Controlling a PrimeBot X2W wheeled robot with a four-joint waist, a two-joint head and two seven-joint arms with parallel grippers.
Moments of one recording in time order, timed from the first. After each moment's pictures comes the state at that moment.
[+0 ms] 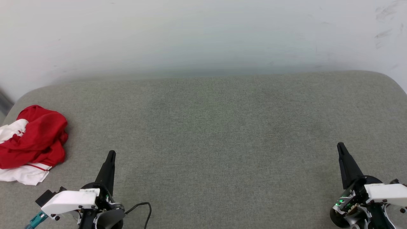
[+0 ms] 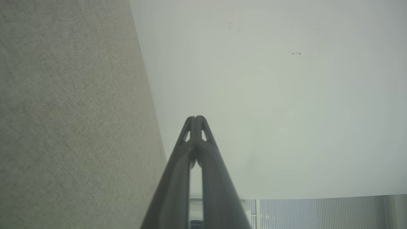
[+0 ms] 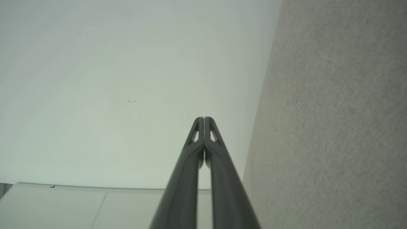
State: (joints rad) left arm -0.10 0.05 0.11 0.25 -1.61 -0.13 0.11; right arm -0.10 -0.05 -0.11 0.25 1.62 0.13 0.11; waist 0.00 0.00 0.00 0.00
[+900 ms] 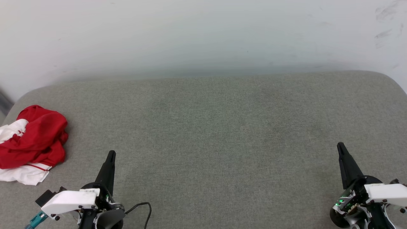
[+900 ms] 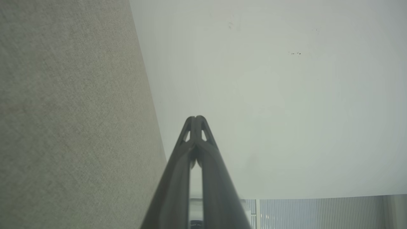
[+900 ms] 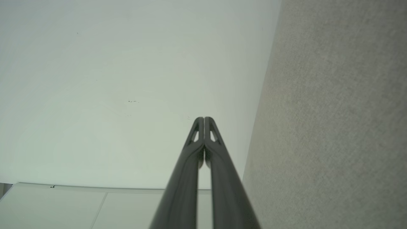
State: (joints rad) left arm -0.10 0.05 0.11 0.25 -1.61 -0.13 0.11; right arm -0.10 -0.05 -0.11 0.25 1.62 0.13 0.11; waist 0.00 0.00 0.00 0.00
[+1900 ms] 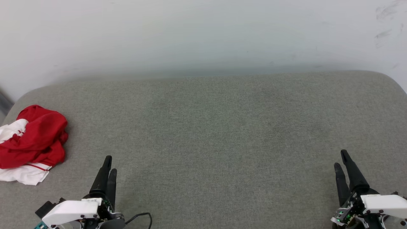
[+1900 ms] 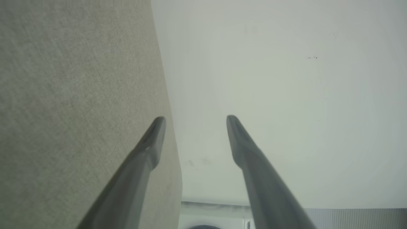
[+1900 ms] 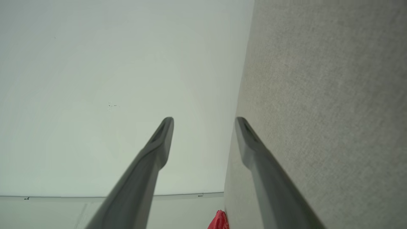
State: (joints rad) left arm -0.06 0.04 0.11 0.26 -1.59 -0.13 0.08; right arm -0.06 -0.05 -0.11 0.28 1.58 0.13 0.09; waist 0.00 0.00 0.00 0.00
